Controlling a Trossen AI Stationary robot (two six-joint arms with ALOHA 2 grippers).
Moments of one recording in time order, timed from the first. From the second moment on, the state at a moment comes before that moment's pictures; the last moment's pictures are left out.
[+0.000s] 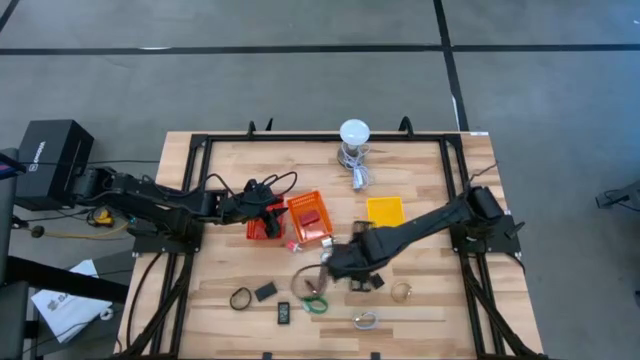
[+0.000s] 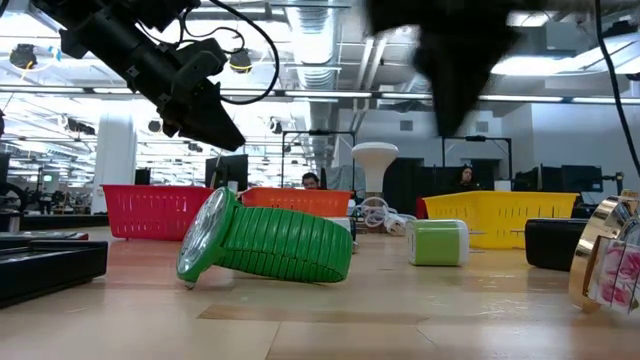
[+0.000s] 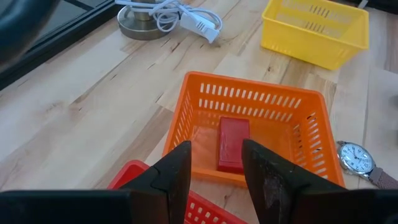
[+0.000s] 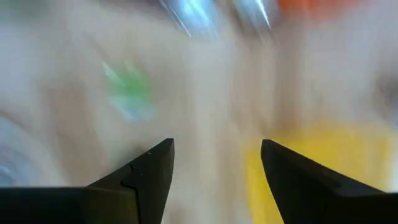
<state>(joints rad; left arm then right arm) -0.04 1.17 0.53 0.00 -0.44 -0.37 0.37 1.95 1.64 -1.29 0.26 0.46</state>
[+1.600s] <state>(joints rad) -0.04 1.17 0.53 0.05 -0.42 -0.37 0.75 1.69 1.04 -0.71 0.00 0.86</state>
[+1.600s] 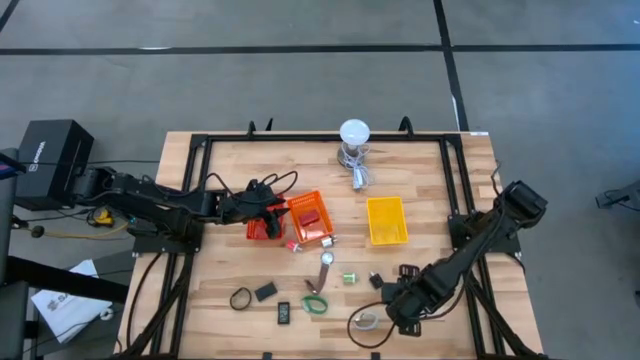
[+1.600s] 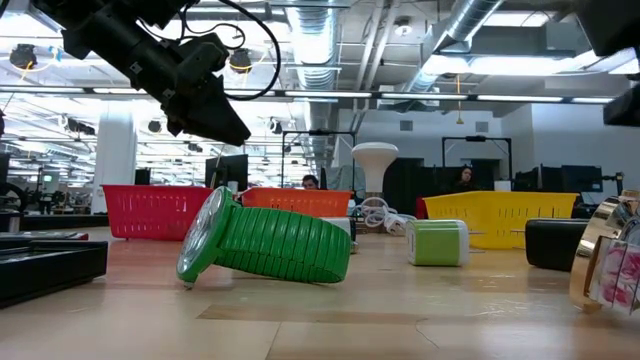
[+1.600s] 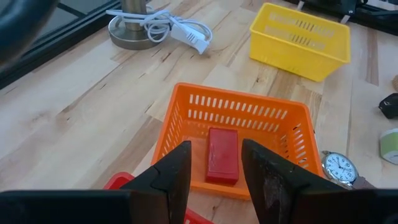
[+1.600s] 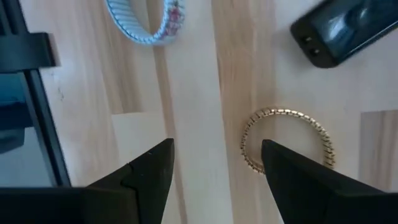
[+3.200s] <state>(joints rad) -0.04 1.17 0.53 0.05 -0.42 -0.37 0.77 1.69 0.85 -0.52 0.12 0.93</state>
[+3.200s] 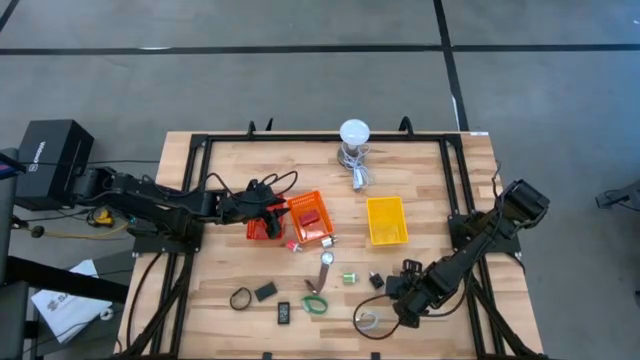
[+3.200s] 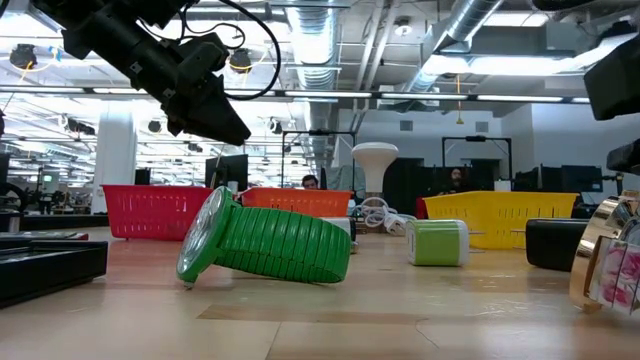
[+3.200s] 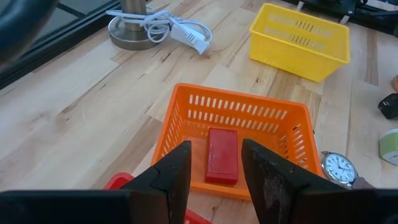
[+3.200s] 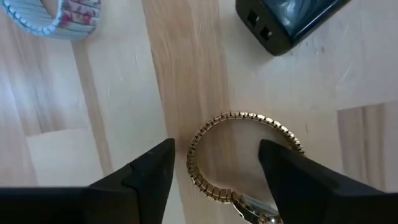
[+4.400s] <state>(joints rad) -0.04 1.17 0.53 0.05 -0.42 -0.37 0.65 1.39 0.91 -0.78 0.24 0.79</state>
